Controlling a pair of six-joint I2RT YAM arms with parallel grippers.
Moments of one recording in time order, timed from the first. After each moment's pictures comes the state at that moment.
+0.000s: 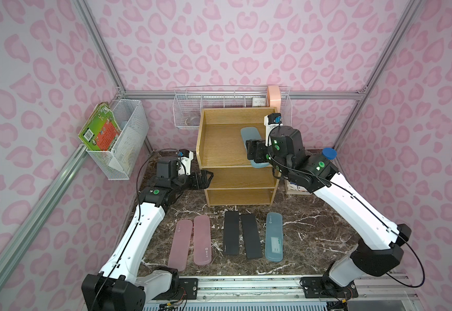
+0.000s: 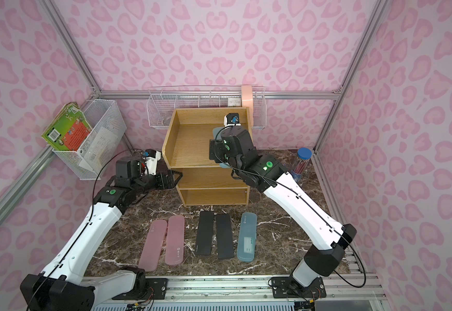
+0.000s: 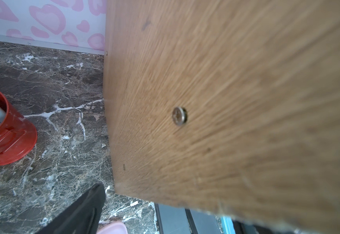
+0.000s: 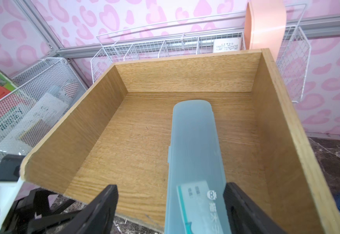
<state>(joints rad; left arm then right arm) -0.16 1.18 1.14 -0.52 0.37 -0.30 0.87 1.58 1.93 -0.71 0.42 0.38</state>
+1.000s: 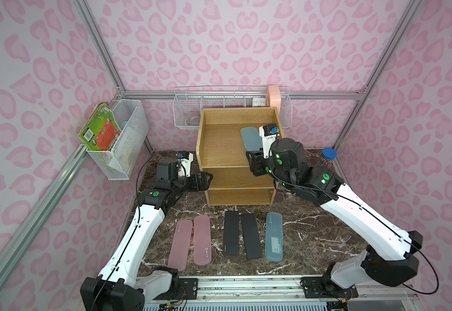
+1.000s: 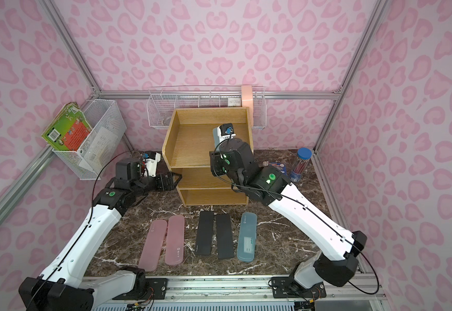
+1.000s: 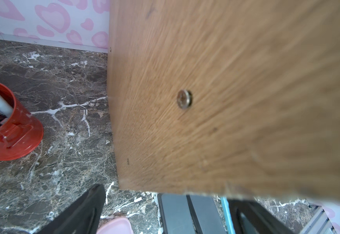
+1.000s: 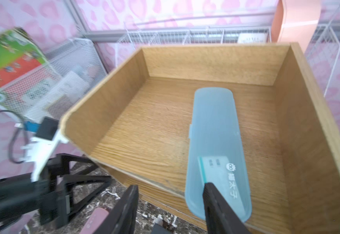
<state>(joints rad) -0.17 1.15 1.12 -0.54 0.35 -0.29 0.97 1.46 1.81 -0.66 0.41 0.31</state>
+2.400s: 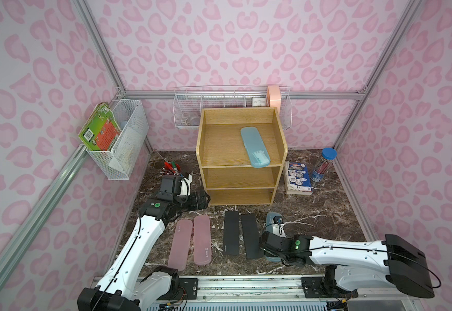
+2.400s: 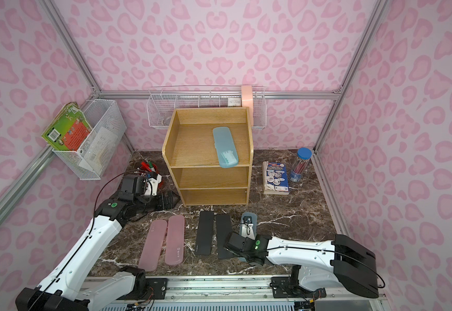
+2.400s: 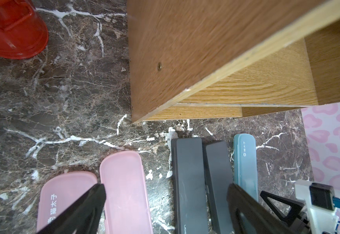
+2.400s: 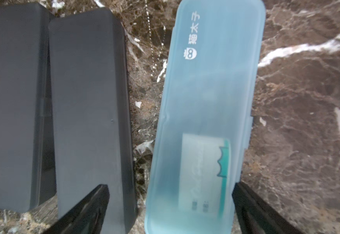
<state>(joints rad) -0.19 1.07 0.96 -0.74 0.28 -0.37 1.25 1.30 0.64 -0.57 0.39 1.15</state>
